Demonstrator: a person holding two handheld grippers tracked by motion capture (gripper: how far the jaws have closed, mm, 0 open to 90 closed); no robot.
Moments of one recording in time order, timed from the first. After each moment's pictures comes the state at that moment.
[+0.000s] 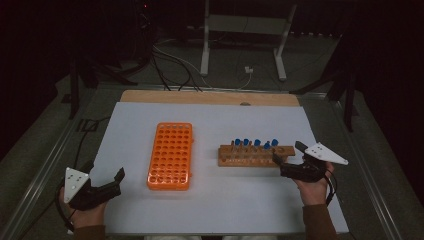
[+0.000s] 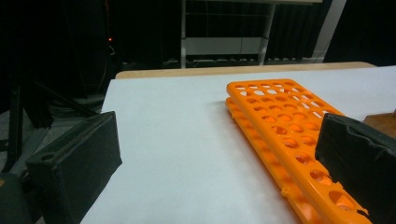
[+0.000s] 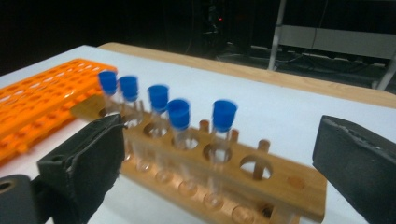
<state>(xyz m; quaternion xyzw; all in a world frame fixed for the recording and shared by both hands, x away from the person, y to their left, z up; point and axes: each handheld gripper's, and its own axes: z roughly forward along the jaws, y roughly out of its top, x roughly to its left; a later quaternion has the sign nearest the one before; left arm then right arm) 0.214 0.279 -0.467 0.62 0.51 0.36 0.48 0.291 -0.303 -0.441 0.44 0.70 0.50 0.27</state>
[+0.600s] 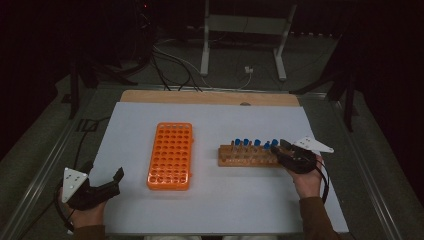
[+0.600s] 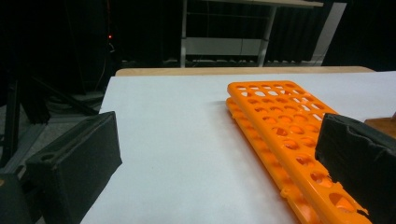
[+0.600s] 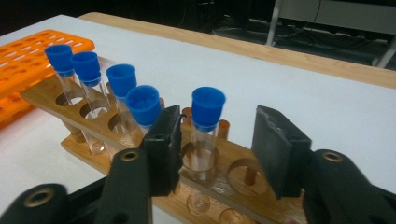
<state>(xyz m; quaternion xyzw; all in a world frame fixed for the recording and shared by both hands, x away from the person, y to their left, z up) 0.215 0.281 -0.468 0.61 0.51 0.35 0.49 0.319 -0.292 -0.458 0.45 0.73 0.45 0.26</state>
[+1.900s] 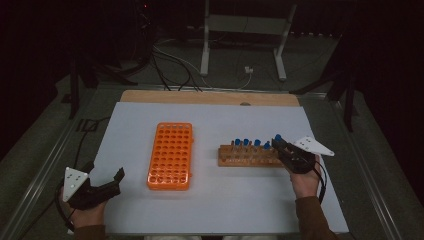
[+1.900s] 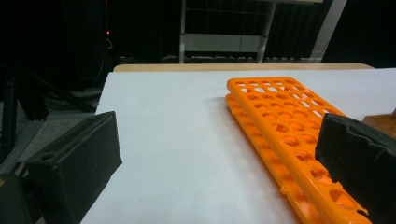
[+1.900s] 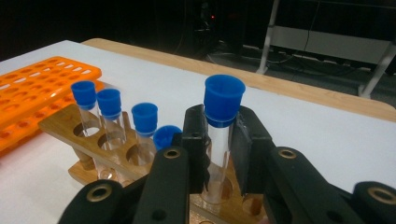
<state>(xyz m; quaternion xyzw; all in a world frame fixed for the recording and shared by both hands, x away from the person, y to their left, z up) 0.217 0.281 -0.470 0.62 0.52 0.34 0.48 0.310 -0.283 -0.443 0.43 0.70 0.48 0.30</state>
